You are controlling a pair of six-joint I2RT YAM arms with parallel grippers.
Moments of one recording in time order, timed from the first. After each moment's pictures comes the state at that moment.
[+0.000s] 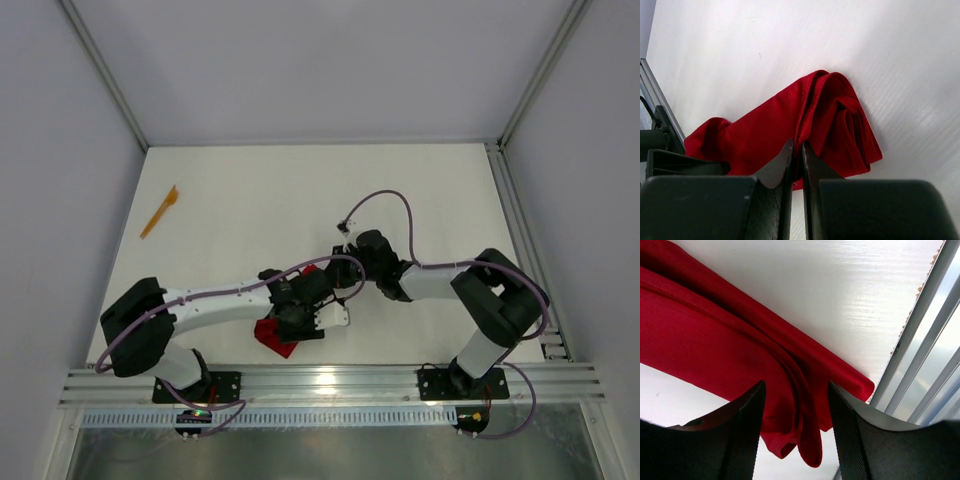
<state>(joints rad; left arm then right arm) -1.08 1.50 0.91 -0.74 0.03 0.42 0.70 1.64 0.64 0.46 -0.34 0.57</state>
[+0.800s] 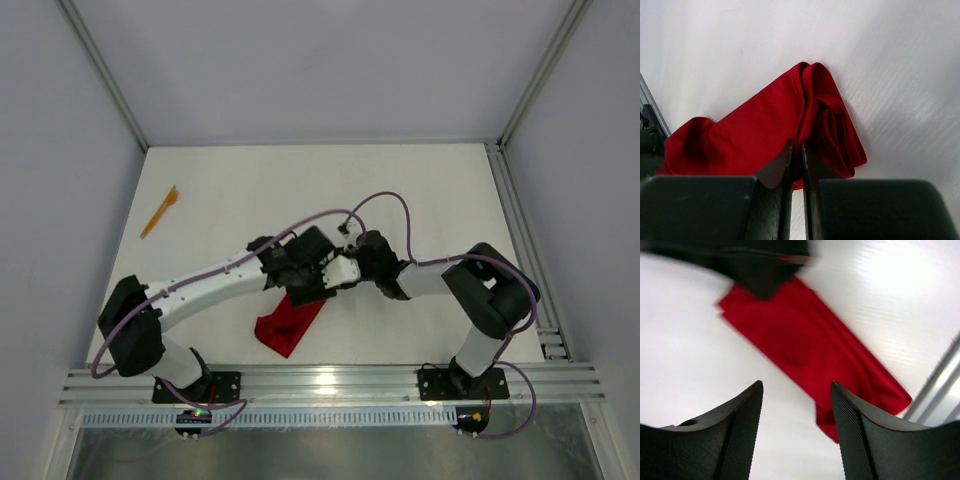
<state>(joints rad) -1.05 1.50 1.10 -0.81 -0.05 0.45 0.68 1.72 0.66 0.47 -0.37 0.55</state>
